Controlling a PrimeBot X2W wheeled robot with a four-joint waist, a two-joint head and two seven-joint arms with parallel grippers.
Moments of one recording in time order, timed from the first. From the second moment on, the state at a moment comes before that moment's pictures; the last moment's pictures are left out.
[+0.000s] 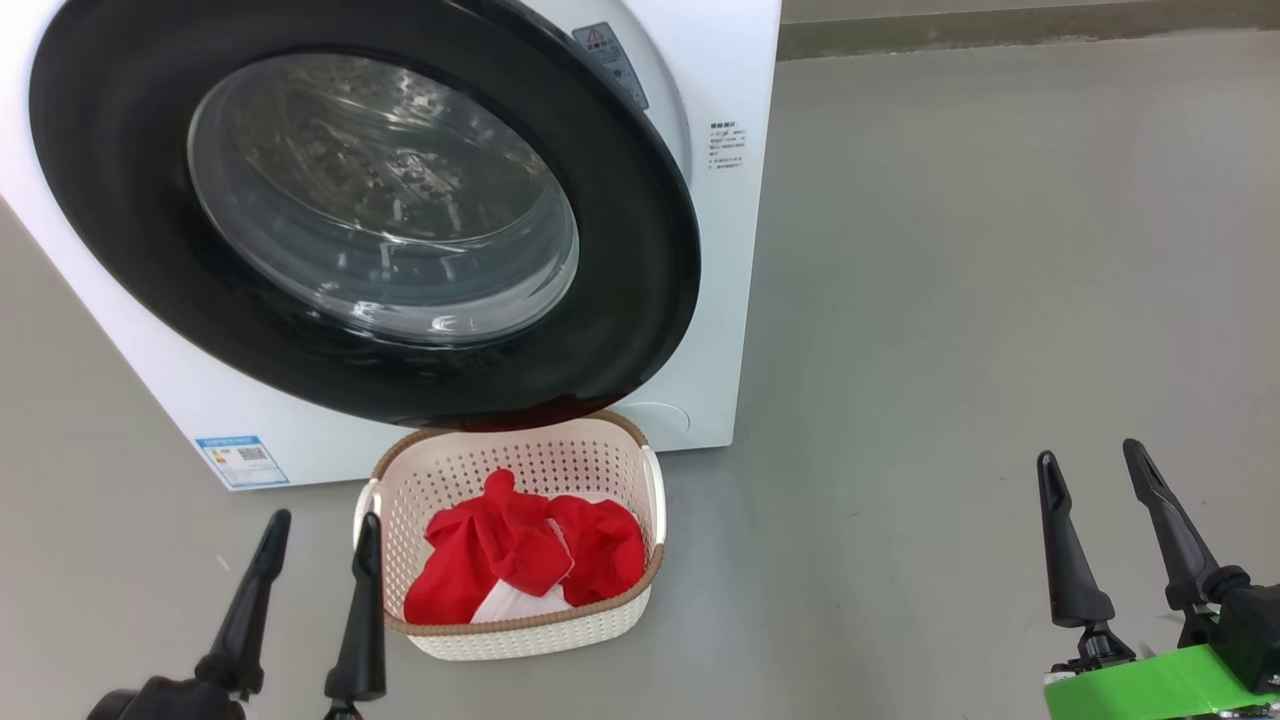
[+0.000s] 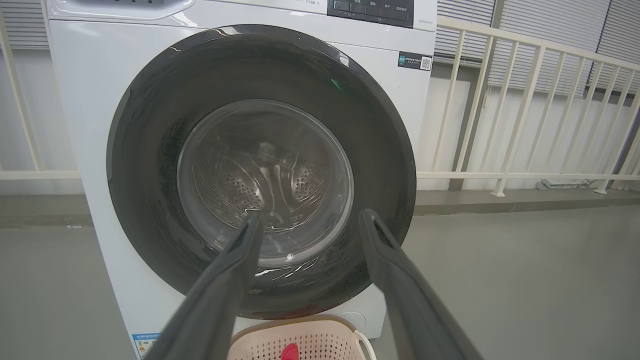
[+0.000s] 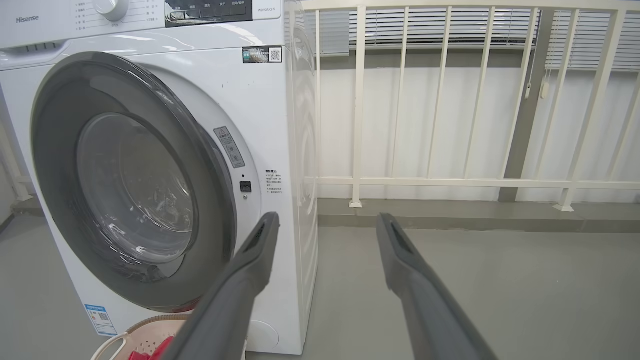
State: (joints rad) left arm 0.03 0.15 -0.09 -0.06 -0.28 0.02 -0.25; right arm 0.08 -0.04 -0.11 -0.02 0.19 0.13 -0.26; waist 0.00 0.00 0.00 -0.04
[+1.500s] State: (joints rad) left arm -0.07 0.05 -0.19 -0.11 -0.20 -0.04 -0.25; right arm -0.23 -0.04 -0.08 0.14 0.03 0.13 -0.26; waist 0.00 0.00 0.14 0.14
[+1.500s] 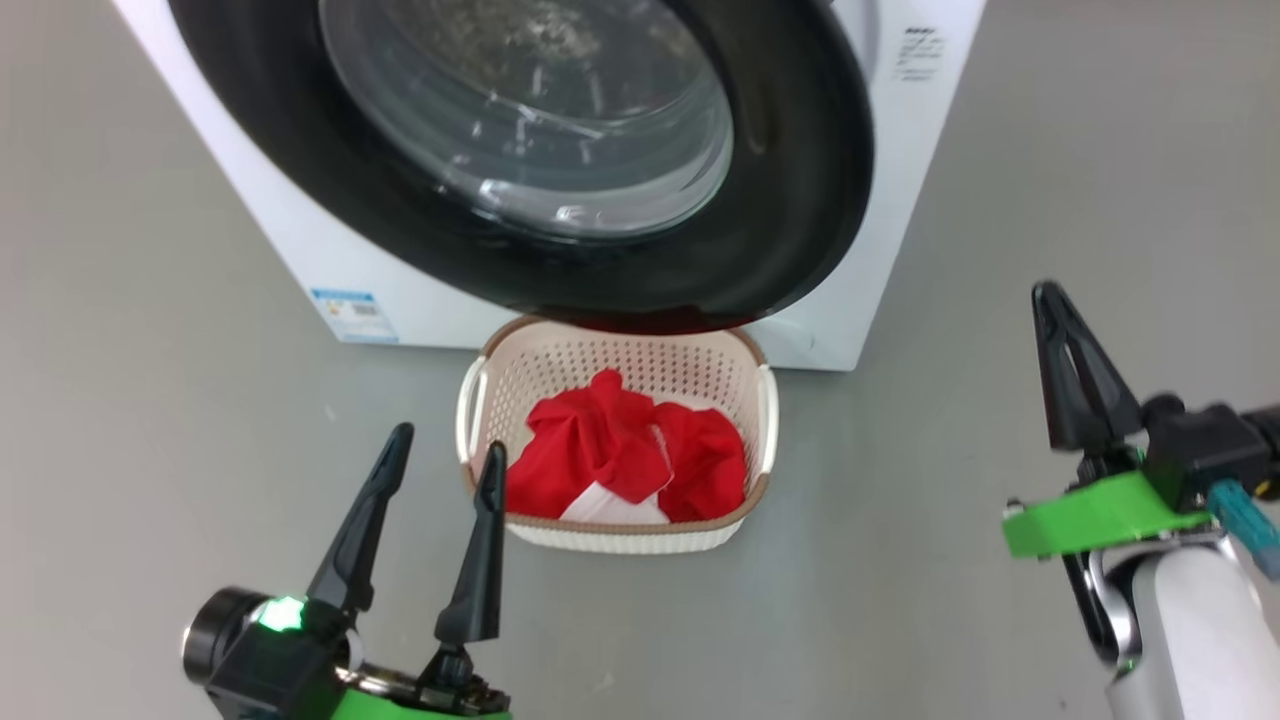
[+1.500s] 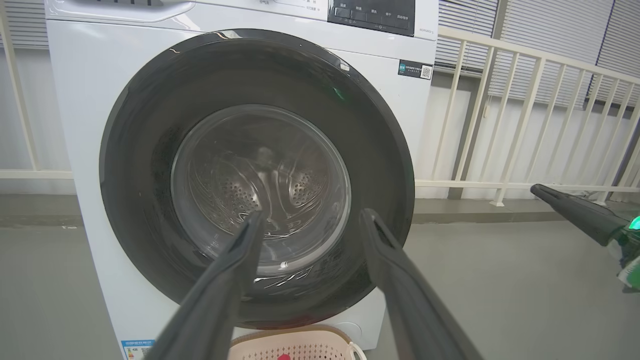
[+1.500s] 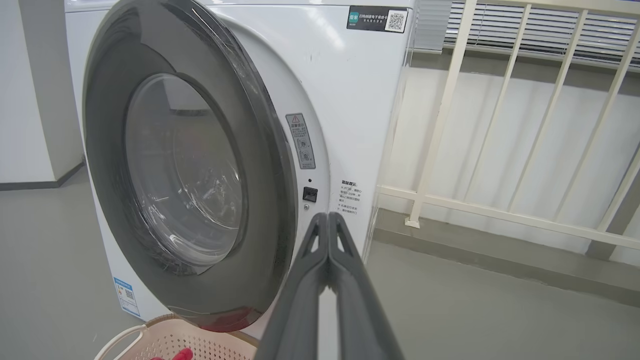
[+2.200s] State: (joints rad) left arm -0.17 0.05 -0.27 -0.15 -0.20 -0.02 -0.25; right arm -0.60 -0.10 -0.02 0.43 -0.05 0.13 -0.26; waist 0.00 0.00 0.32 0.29
